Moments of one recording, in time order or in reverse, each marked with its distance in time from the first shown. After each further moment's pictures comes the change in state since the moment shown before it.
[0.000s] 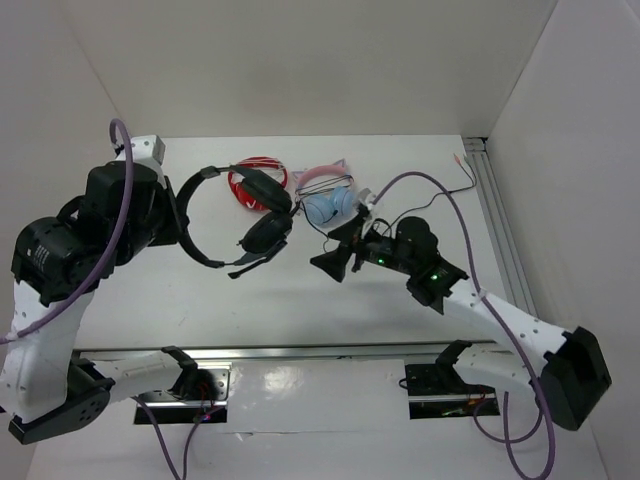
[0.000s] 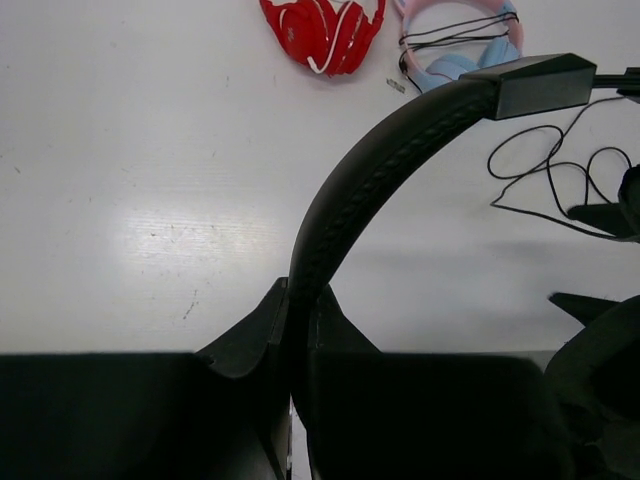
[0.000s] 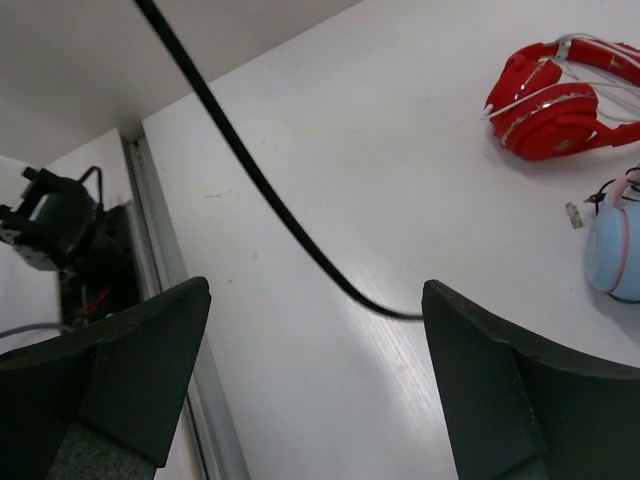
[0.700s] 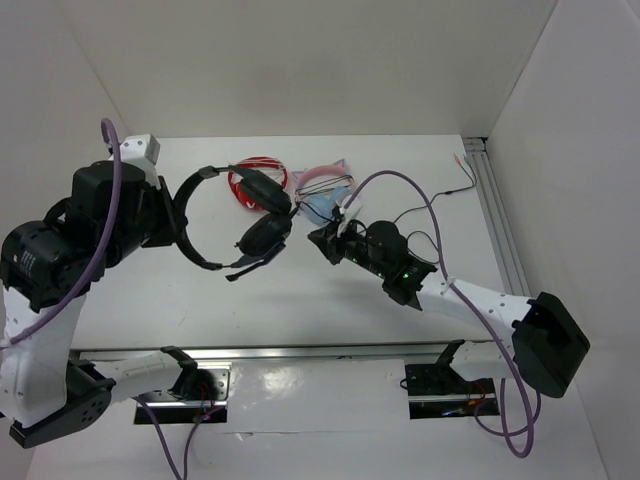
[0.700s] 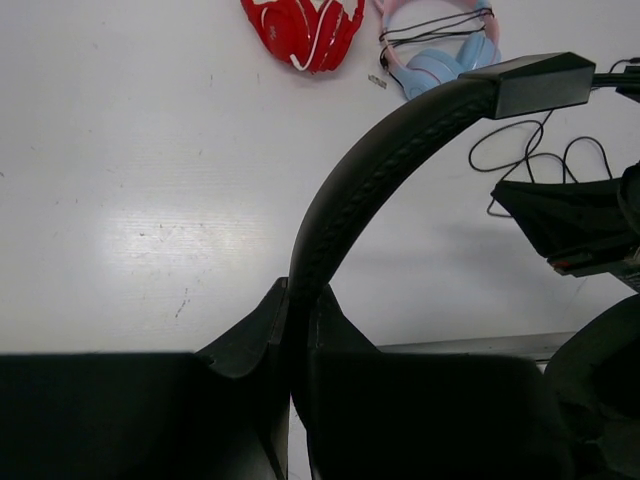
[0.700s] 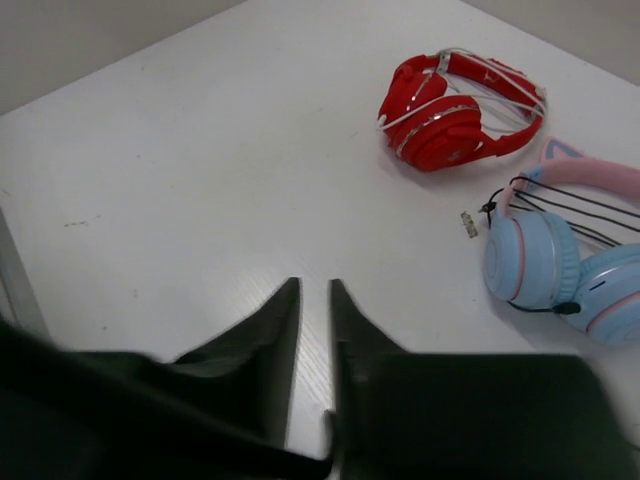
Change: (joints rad) left arm 0.028 0.002 0.041 -0.024 0.080 0.027; right arm 0.156 0.234 0.037 0.173 0.380 -0.168
